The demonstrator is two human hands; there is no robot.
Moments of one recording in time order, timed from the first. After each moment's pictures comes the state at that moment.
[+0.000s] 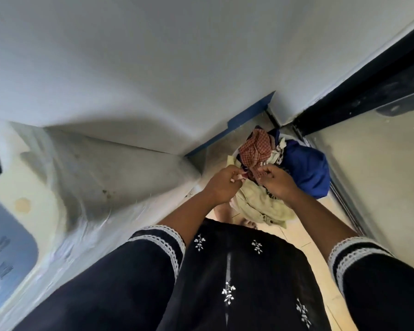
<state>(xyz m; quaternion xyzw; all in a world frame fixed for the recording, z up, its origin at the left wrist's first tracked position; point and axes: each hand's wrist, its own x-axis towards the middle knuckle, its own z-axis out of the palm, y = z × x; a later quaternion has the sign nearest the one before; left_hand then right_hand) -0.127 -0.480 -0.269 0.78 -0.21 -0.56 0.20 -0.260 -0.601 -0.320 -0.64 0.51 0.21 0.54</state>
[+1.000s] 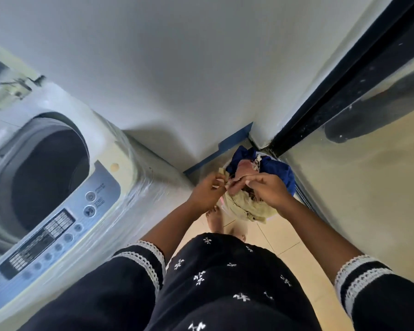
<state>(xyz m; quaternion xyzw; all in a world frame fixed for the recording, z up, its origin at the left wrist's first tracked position) -0.158 -0.417 -0.092 0.78 -0.19 -0.51 0.31 -0.297 -0.553 -0.096 -0.66 0.46 0.06 0.58</state>
